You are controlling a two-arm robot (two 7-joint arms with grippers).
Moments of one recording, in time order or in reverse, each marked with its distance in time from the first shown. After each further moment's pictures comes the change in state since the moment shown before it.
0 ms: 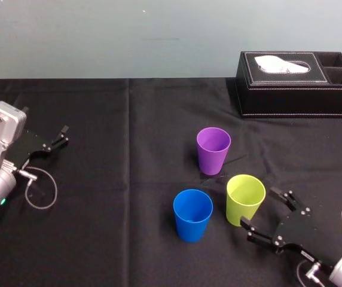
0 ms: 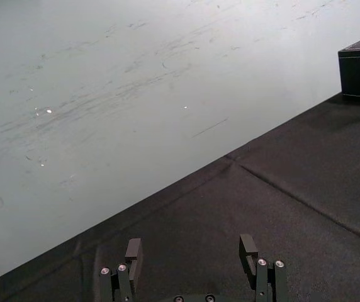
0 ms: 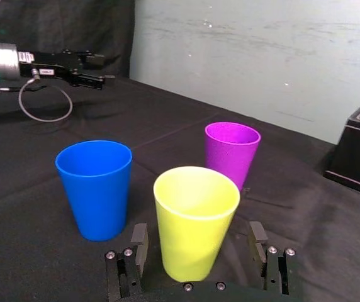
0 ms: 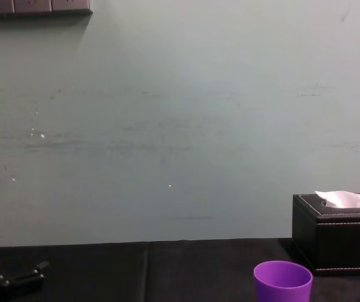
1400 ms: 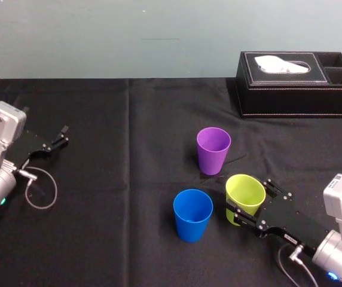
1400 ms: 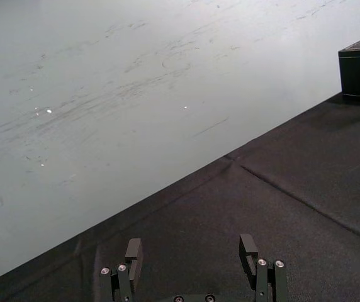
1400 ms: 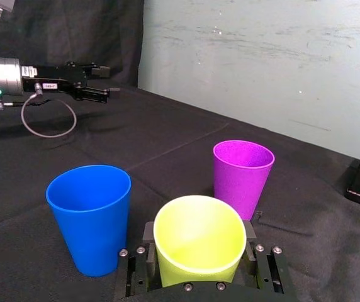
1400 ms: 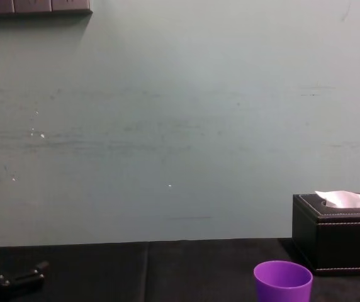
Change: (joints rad) left arm 0.000 0.000 0.000 0.000 0.000 0.000 0.000; right arm 0.100 -0.082 -0.009 0.052 -0.013 0.055 0.080
